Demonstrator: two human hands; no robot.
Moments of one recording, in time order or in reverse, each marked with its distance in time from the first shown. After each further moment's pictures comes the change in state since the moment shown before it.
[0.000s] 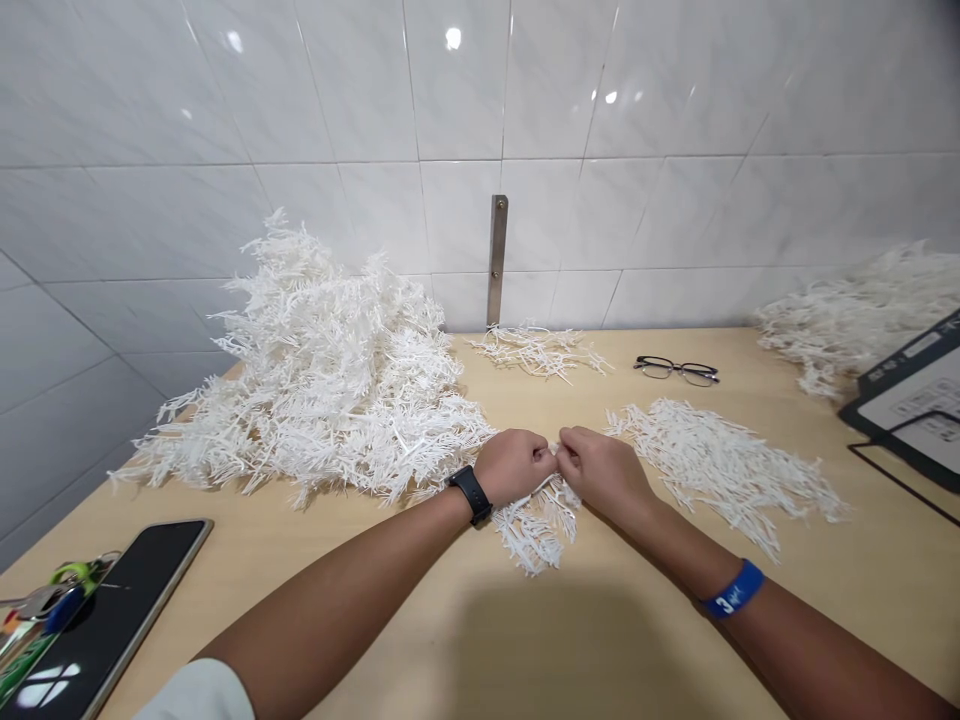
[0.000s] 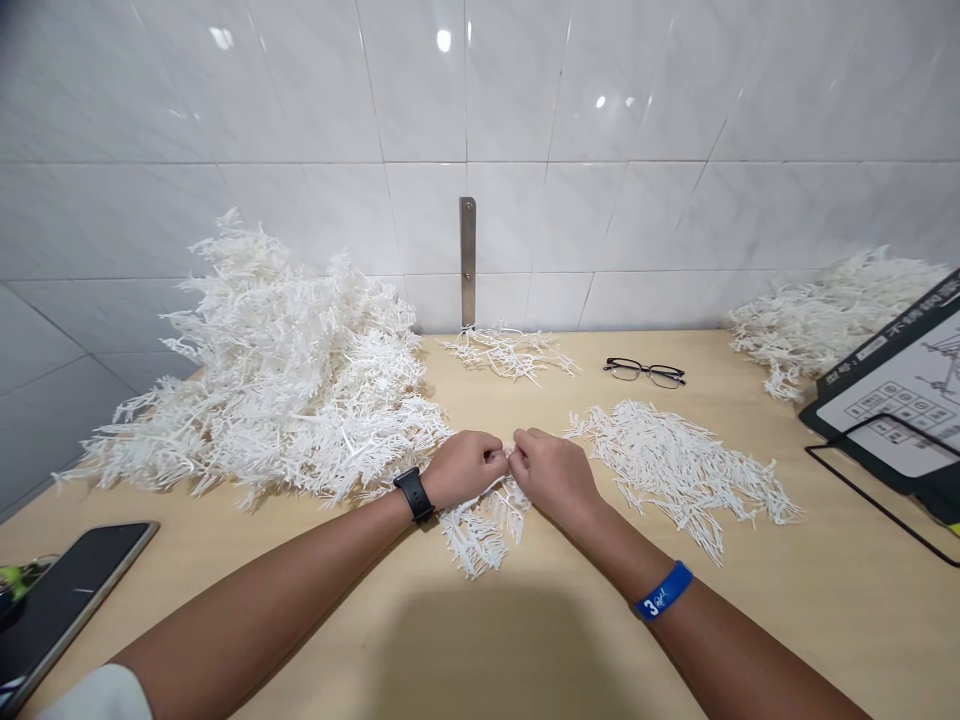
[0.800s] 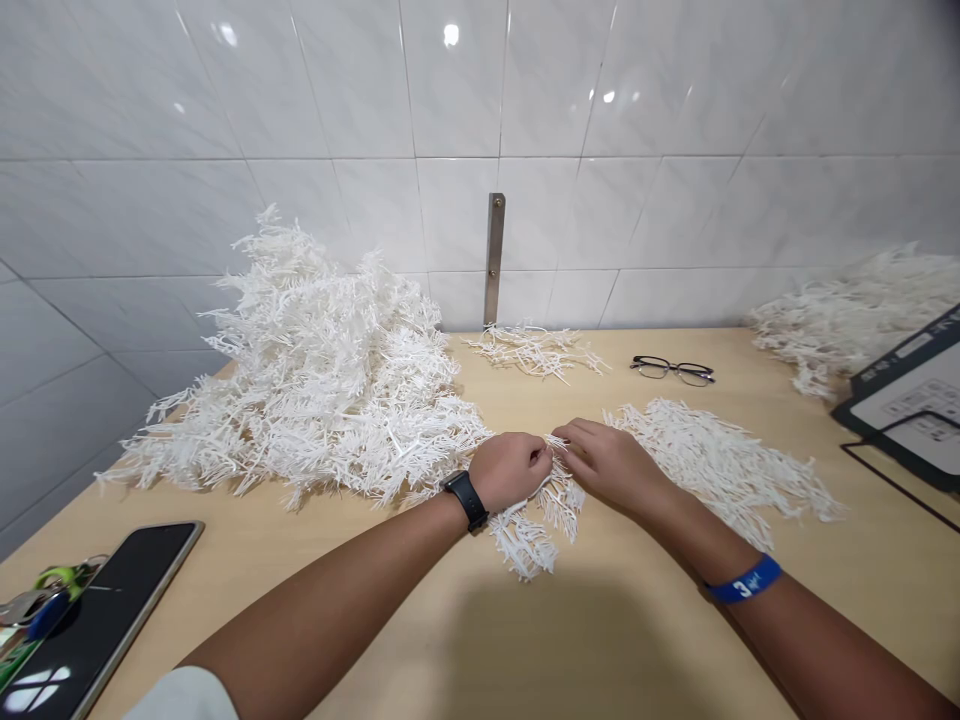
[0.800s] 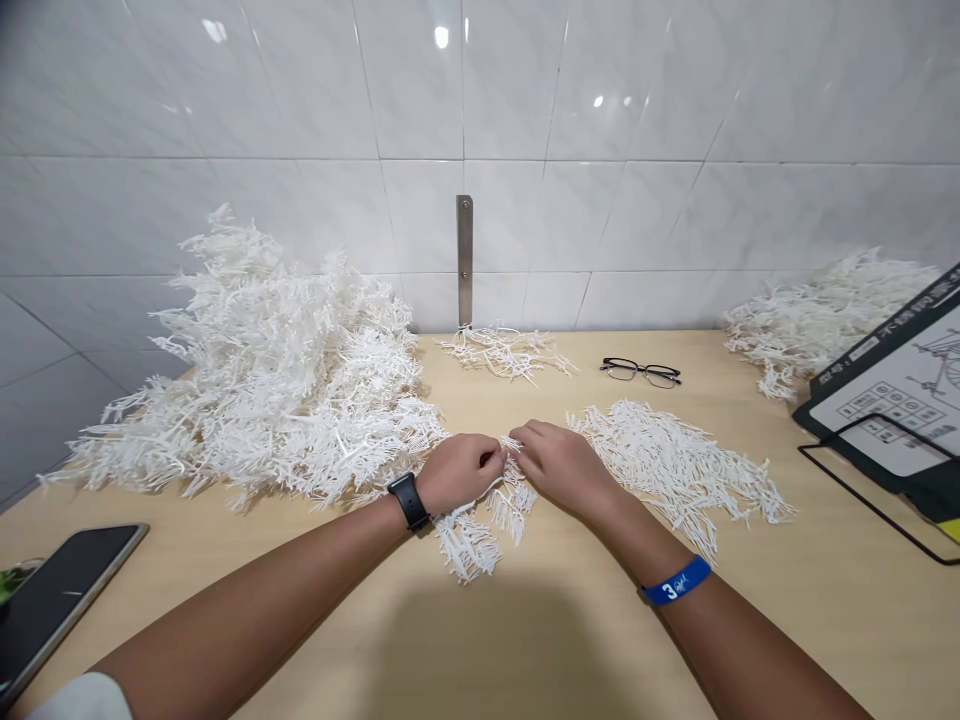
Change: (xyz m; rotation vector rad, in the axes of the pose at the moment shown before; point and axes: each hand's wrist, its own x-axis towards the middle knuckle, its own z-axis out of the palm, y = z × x) left_hand -0.003 0.007 -0.006 0.119 -0.020 0.026; right_hand 0.002 0.020 -0.008 0.157 -0.079 -0.296
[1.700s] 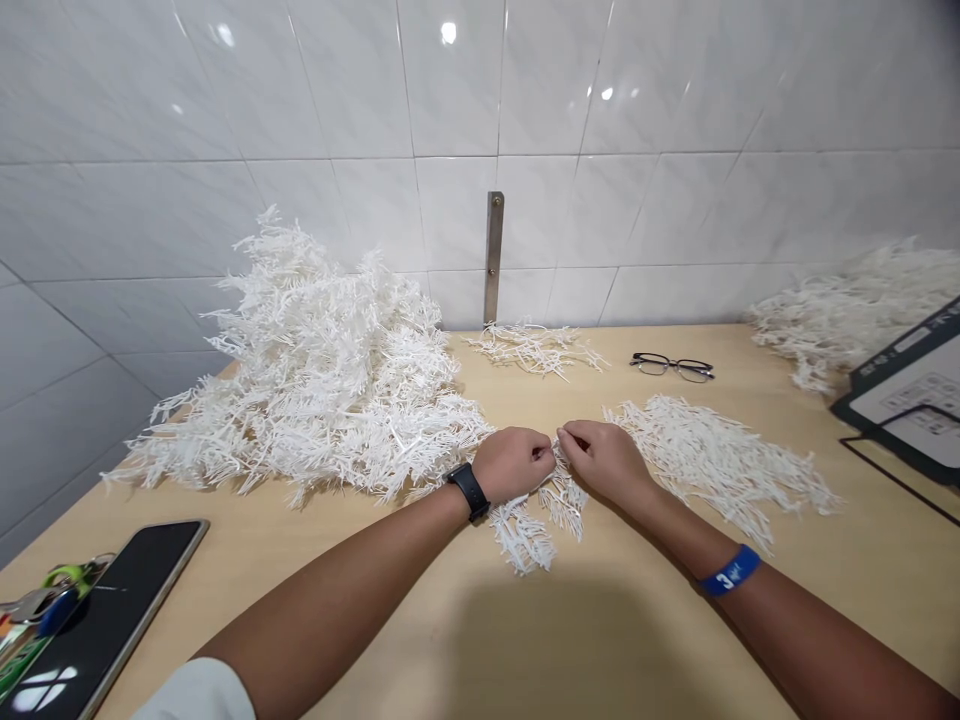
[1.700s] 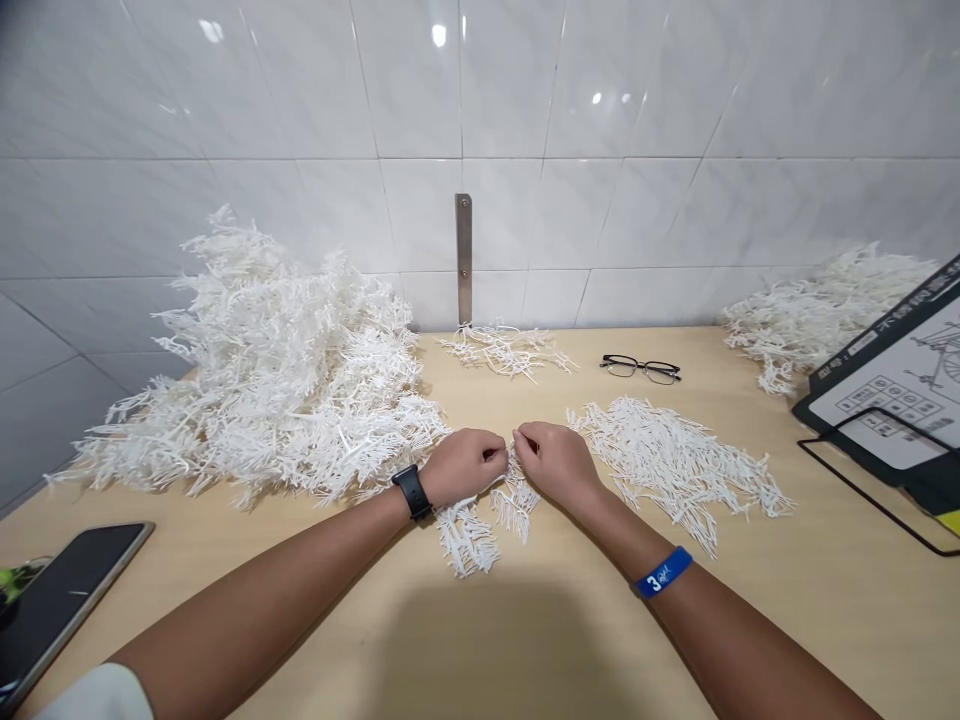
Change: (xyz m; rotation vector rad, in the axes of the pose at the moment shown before) left_hand 0.005 -0.003 0.002 -0.048 -0.011 0.035; right_hand 0.006 -0.012 0.013 0.061 0.135 0.250
